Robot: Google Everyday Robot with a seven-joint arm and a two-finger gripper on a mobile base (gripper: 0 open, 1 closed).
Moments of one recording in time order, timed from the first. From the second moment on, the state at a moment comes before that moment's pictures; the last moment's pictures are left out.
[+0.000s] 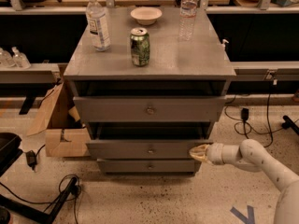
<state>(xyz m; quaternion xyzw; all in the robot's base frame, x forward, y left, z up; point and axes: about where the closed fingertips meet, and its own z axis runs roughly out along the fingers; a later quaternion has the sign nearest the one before) 0.644 -0.232 0.384 -0.53 0.69 0.22 0.44</state>
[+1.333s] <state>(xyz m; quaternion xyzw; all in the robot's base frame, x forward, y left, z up) 0.678 -0.260 0.368 -0.50 0.71 0.21 0.45</state>
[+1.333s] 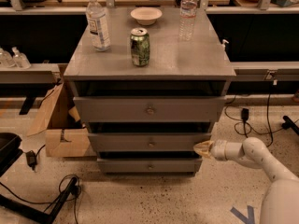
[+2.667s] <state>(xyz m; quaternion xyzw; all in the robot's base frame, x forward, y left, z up) 0.678 -0.246 0.362 -0.50 0.70 0.22 0.45</state>
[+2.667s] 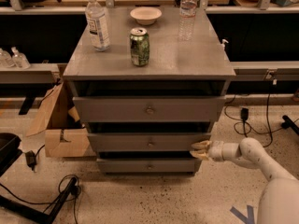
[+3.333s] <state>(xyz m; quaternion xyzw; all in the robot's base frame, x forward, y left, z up) 0.678 -0.240 0.360 -0.50 0.70 0.22 0.45</state>
